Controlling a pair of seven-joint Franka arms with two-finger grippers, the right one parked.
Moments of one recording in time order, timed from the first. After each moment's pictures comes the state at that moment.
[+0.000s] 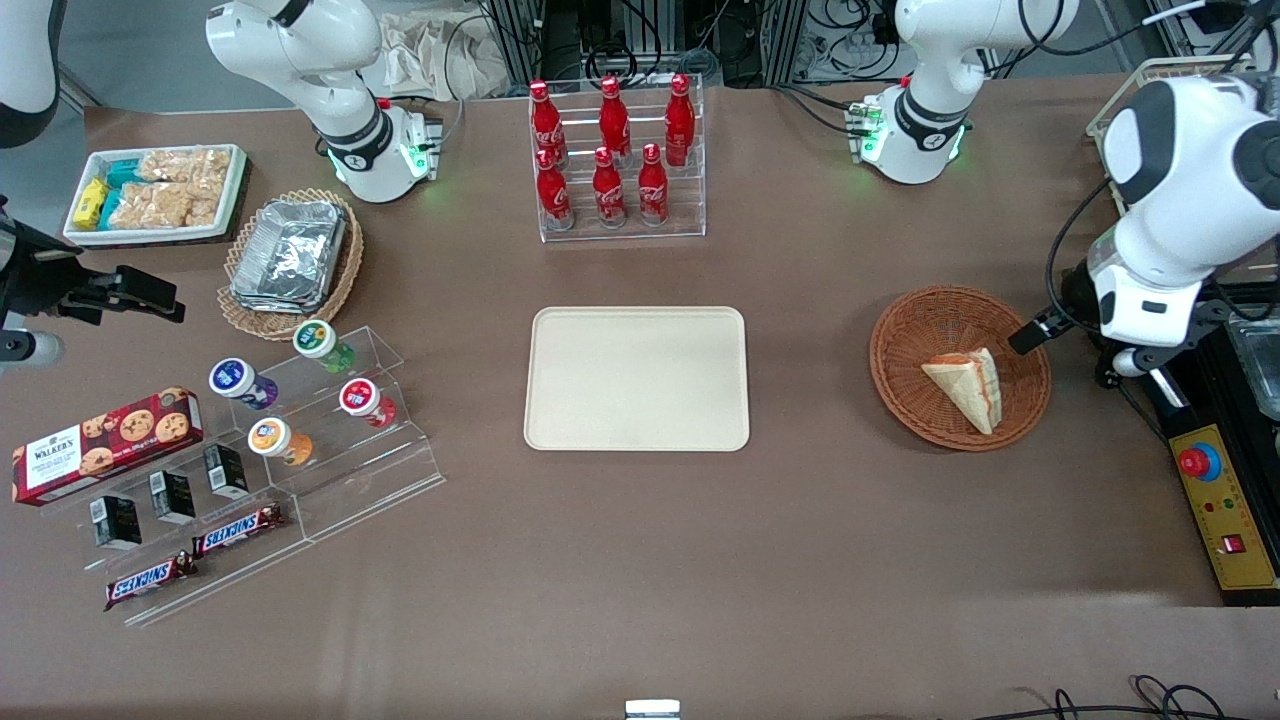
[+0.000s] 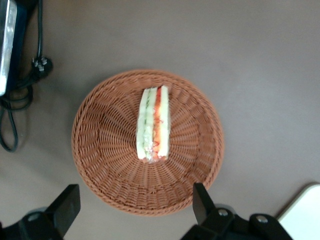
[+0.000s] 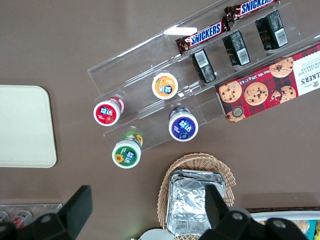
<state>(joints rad) -0.05 -0.11 0.03 -2.20 0.03 2.06 -0.65</state>
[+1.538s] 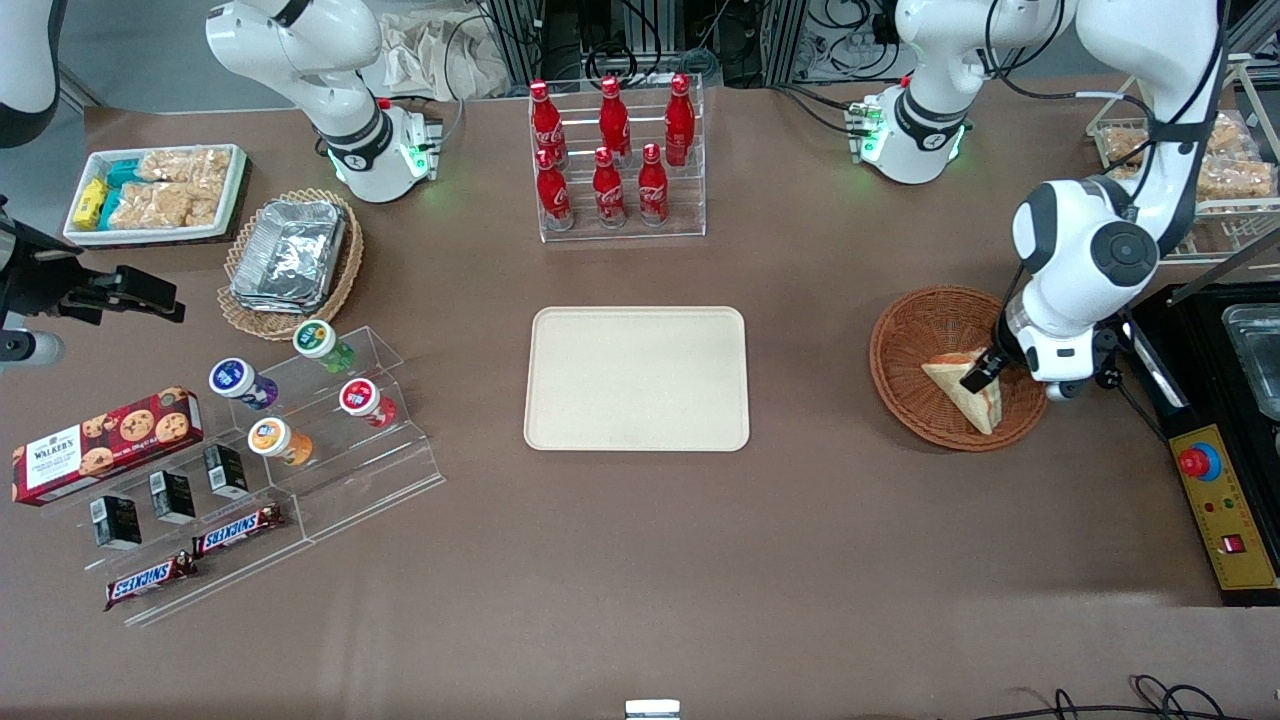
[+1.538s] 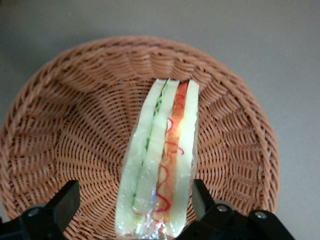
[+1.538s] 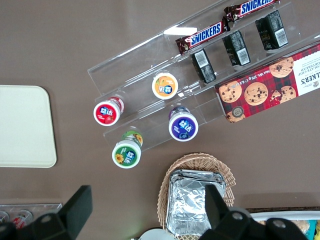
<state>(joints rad) -0.02 0.11 0.01 -2.43 0.03 2.54 -0.84</state>
